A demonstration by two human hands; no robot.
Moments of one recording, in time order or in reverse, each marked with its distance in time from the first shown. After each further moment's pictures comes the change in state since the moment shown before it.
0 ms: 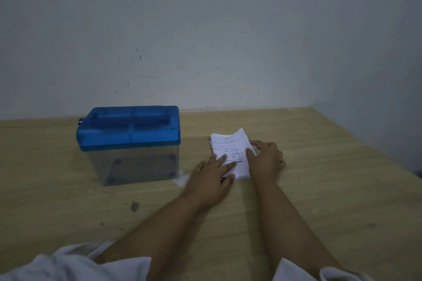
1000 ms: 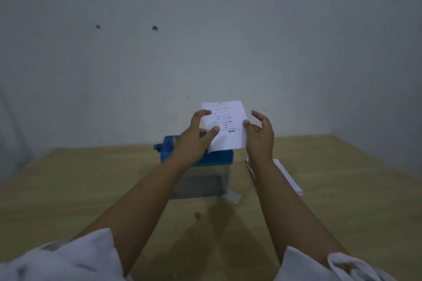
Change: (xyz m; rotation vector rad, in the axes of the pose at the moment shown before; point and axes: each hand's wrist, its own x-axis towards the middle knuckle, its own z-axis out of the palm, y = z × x) left_hand -0.074 -0.042 -0.190 -0.439 0.412 -0.124; right_hand -0.066 -0.173 -0.041 1.018 -0.040 -0.057
